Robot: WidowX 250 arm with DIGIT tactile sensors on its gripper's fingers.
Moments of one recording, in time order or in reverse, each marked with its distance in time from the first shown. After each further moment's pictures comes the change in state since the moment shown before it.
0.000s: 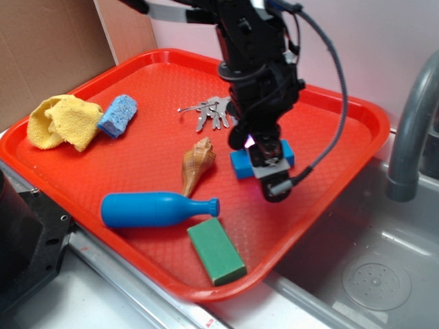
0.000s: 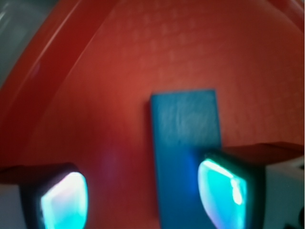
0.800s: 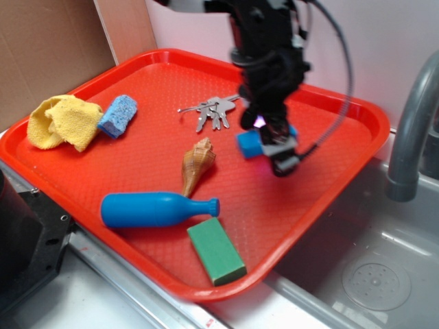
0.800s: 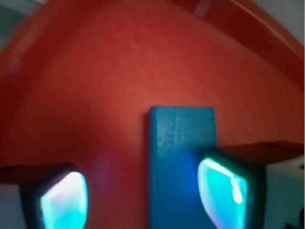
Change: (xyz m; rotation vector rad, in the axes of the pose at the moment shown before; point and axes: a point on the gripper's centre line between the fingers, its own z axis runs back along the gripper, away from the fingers) arm -0.009 0.055 -0.005 0.044 0.046 0.049
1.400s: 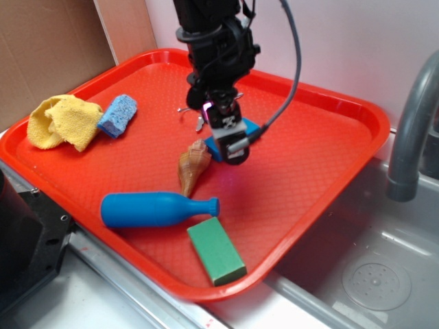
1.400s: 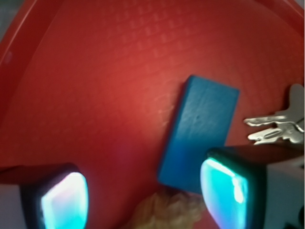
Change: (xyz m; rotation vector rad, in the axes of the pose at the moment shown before) arm -0.016 0.004 0.027 -0.093 -0.012 0.062
